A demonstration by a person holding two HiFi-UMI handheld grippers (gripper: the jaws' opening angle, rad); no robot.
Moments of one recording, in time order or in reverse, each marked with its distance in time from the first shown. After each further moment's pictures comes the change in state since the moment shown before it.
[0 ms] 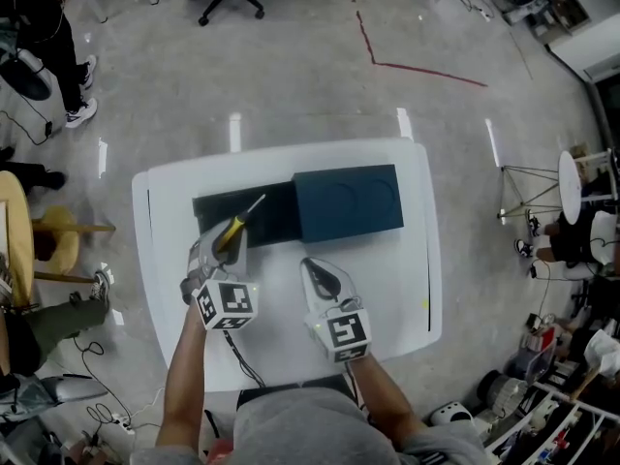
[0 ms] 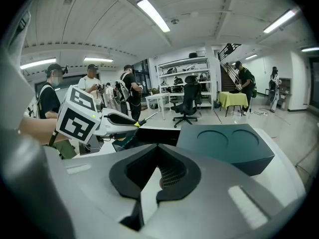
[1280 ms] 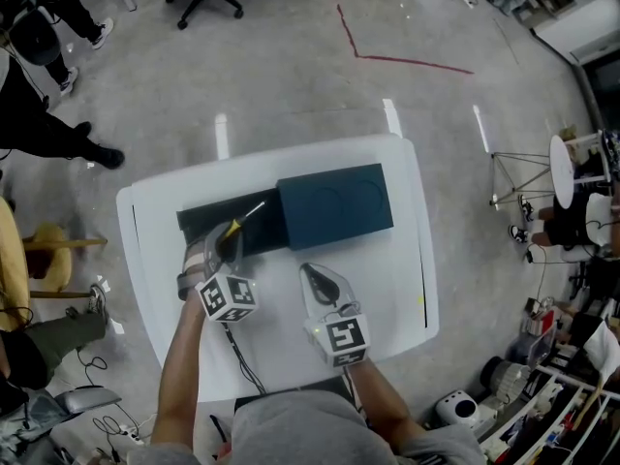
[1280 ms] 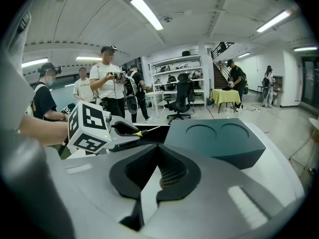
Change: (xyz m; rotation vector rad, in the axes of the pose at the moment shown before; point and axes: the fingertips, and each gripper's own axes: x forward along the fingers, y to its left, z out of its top) left arm 0.051 -0.024 -0.028 0.223 0.100 -0.082; right arm -0.002 -0.020 -0.012 0.053 0.021 -0.067
